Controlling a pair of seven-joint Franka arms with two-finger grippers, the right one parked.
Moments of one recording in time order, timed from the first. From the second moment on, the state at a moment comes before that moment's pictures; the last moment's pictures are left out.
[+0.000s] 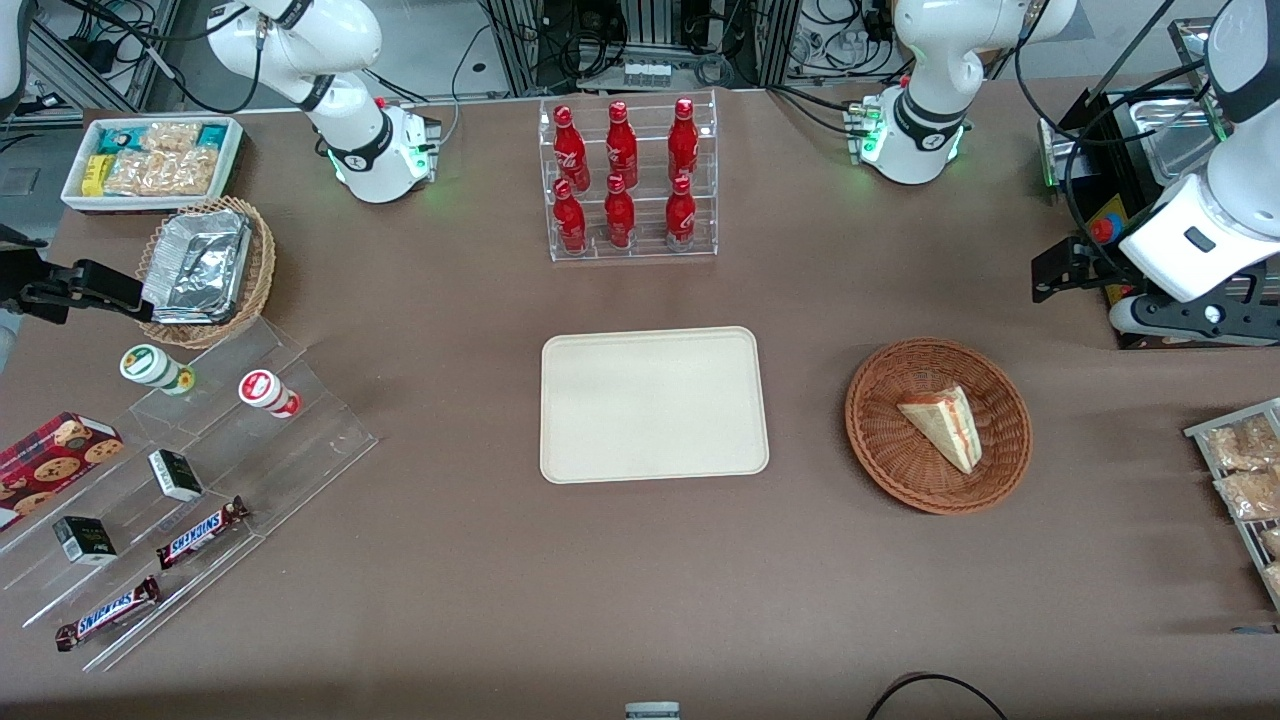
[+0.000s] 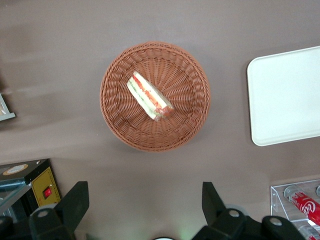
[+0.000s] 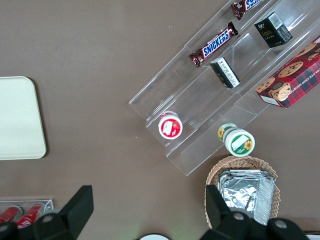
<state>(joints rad) 0.02 0.04 -0.12 -1.56 0.00 1.52 0.04</state>
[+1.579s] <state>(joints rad) 0.02 0.17 -0.13 -2.13 0.00 2.28 -0.20</state>
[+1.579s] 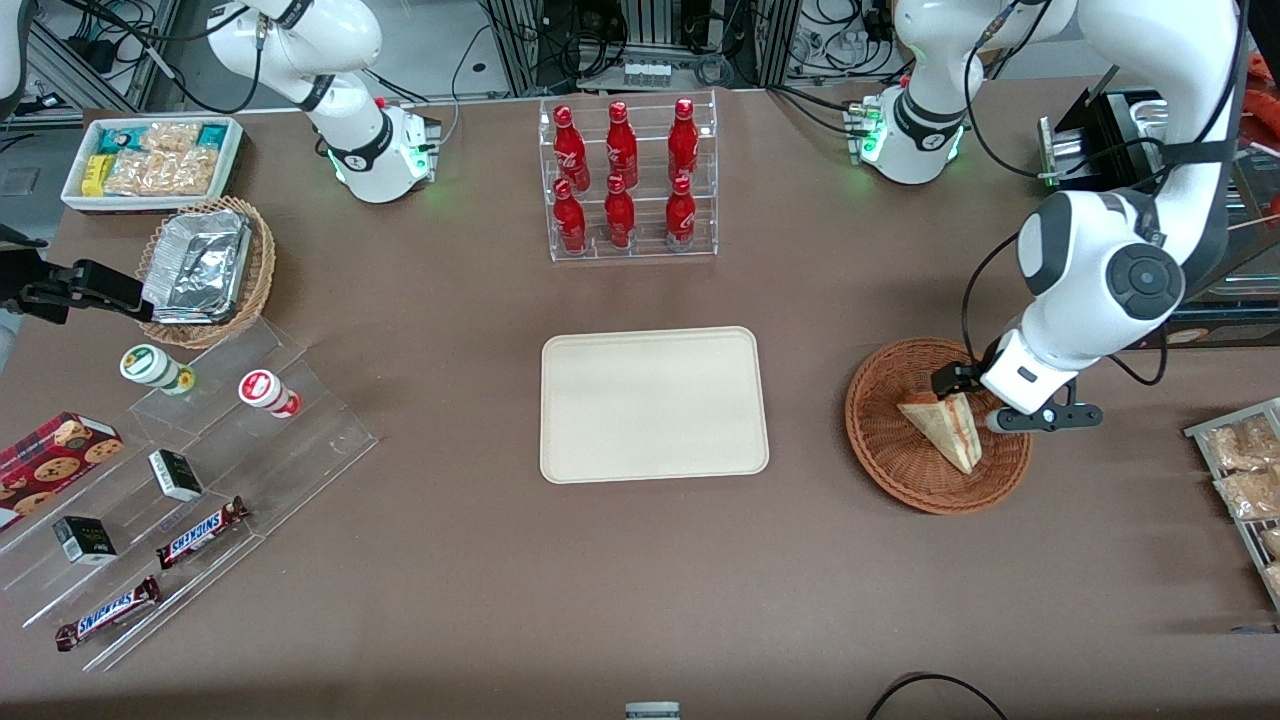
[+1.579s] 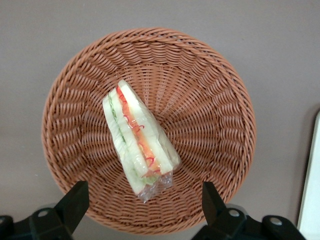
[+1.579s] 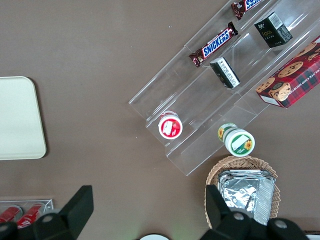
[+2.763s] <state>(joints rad) 0.02 0.23 -0.13 -2.19 0.00 2.42 -0.92</state>
